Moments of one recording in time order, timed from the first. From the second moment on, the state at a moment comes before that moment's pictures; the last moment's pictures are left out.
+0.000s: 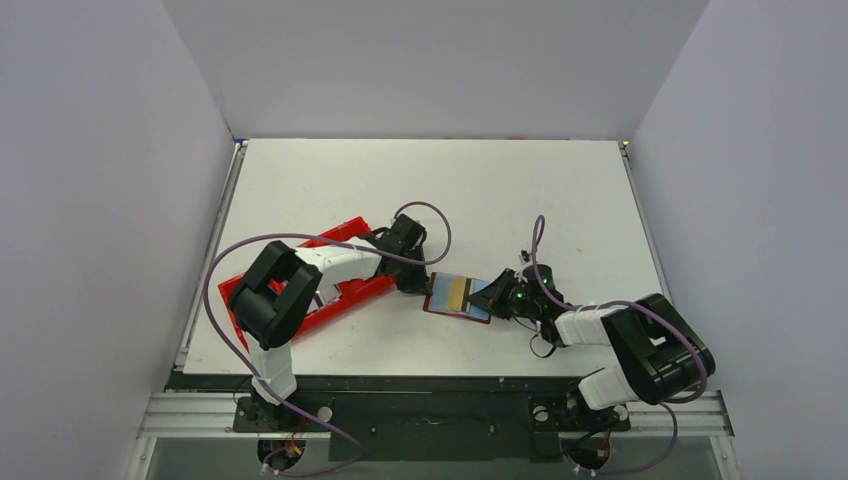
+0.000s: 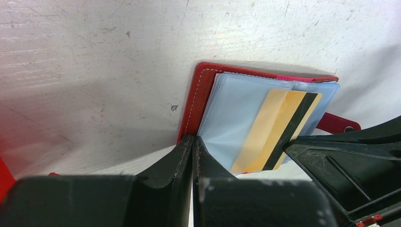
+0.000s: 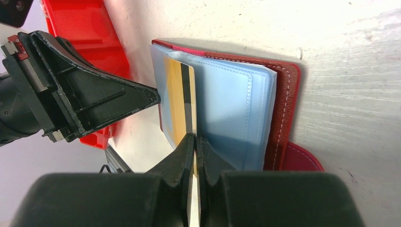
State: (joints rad) left arm -0.70 1.87 1.11 -0.32 0.16 -0.86; right arm 0.42 1.45 0.27 0.58 -0.35 1.05
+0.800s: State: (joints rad) left arm -0.73 1.88 1.20 -0.46 0.09 -0.80; right arm 0.37 1.23 0.32 0.25 -0.32 0.95
